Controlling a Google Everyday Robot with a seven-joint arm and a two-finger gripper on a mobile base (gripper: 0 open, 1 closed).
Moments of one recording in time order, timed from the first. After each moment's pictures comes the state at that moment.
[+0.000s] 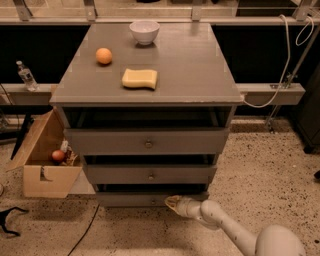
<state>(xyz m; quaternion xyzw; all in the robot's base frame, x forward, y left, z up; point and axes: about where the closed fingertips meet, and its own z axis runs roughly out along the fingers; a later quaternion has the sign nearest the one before) 0.645 -0.053 0.167 -0.51 0.70 0.15 0.48</state>
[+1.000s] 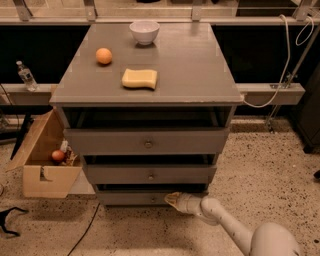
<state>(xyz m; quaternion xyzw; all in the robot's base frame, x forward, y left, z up) 0.662 -0.053 0.172 -0.52 0.69 0.15 0.48</state>
